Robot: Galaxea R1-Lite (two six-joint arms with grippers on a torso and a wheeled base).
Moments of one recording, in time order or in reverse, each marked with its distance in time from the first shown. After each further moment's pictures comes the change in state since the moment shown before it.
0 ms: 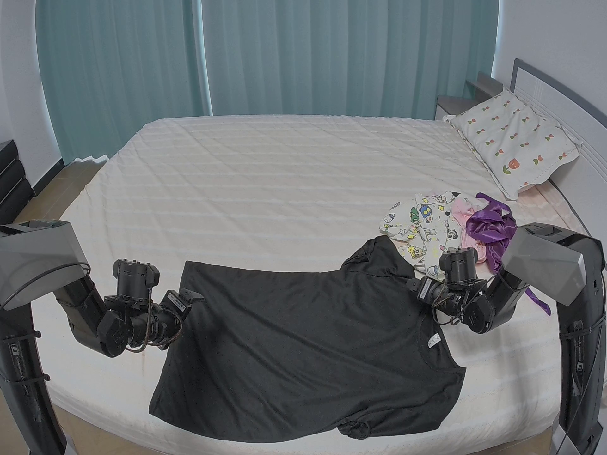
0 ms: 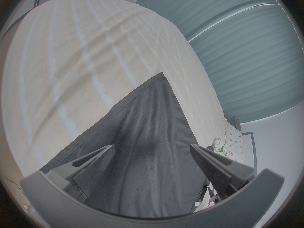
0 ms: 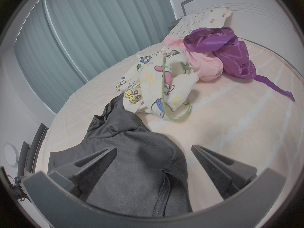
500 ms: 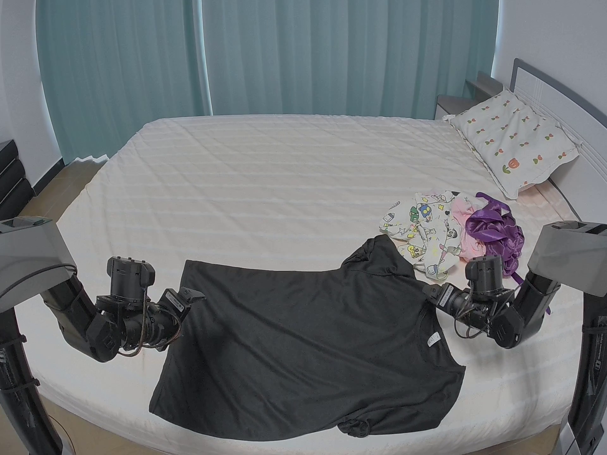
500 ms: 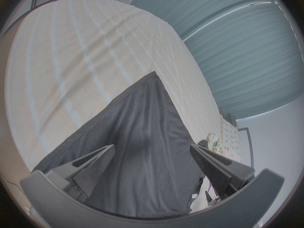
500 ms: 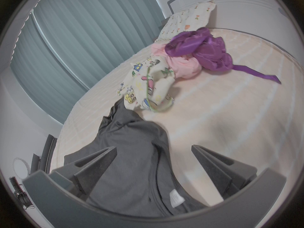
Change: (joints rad) left arm -0.033 -0.097 0.064 0.006 -0.003 -0.001; right arm -0.024 -0.164 0.303 -0.139 0.052 0.108
